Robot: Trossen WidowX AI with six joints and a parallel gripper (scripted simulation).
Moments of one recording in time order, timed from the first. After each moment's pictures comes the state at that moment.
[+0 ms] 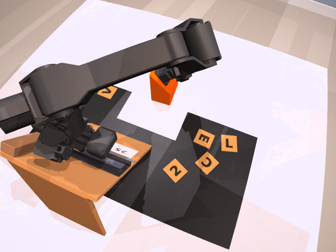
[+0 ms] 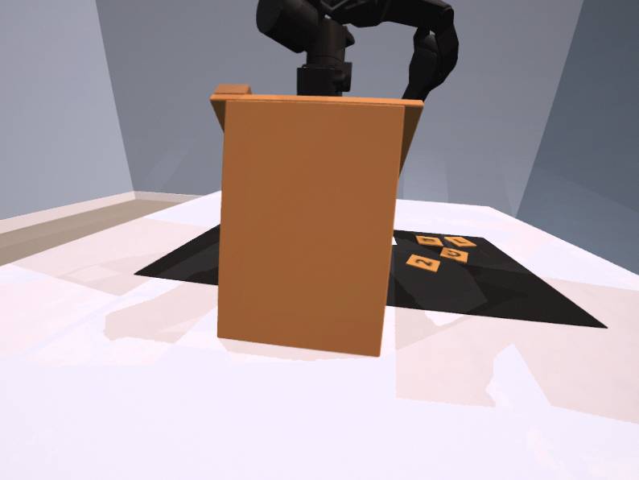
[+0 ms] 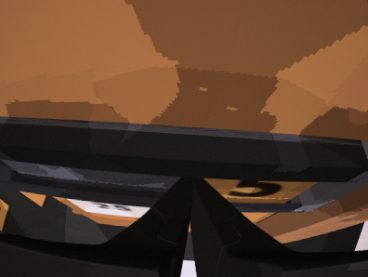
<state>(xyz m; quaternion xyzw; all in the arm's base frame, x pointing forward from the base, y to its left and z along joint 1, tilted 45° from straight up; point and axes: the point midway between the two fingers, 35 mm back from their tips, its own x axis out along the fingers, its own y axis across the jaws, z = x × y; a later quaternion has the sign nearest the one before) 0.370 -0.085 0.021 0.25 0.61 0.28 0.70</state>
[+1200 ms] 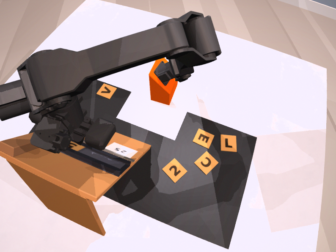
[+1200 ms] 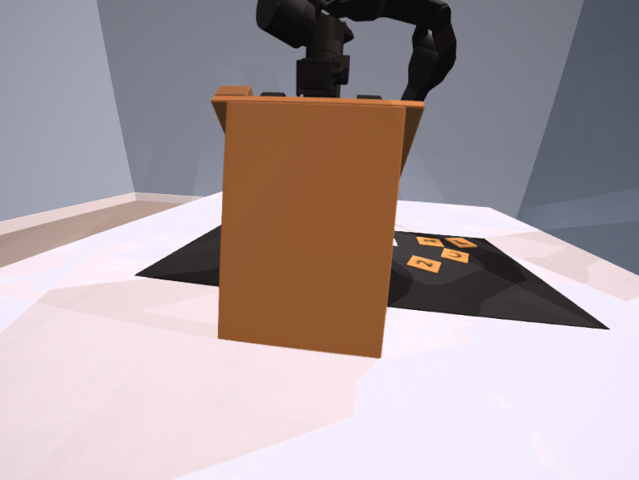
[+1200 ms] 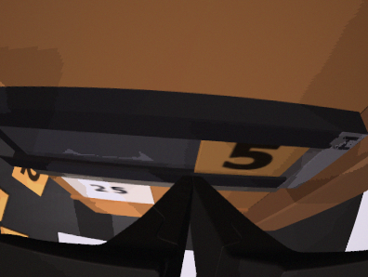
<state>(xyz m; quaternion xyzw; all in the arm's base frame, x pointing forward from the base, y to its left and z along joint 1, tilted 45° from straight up) 0.359 -0.099 0.026 0.25 0.61 0.28 0.70</state>
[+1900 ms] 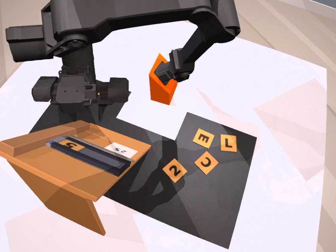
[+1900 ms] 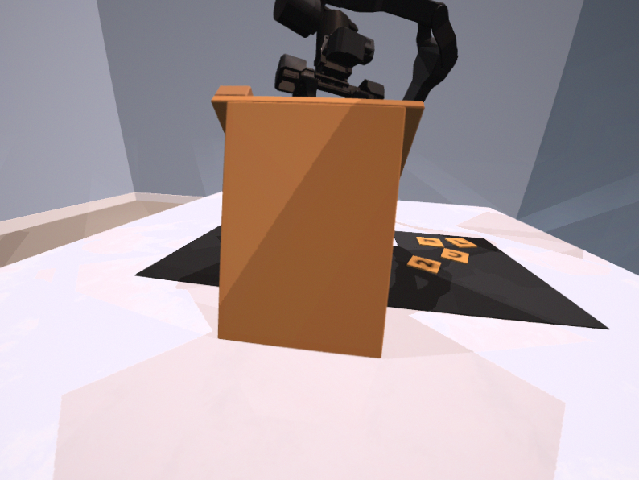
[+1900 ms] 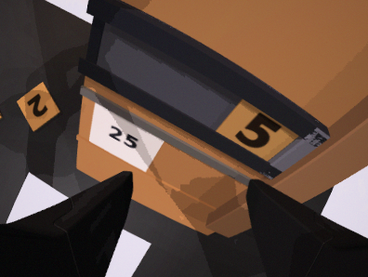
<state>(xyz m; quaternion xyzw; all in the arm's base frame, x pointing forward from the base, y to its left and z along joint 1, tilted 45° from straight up) 0.313 -0.131 0.068 0.11 0.46 0.38 0.79</state>
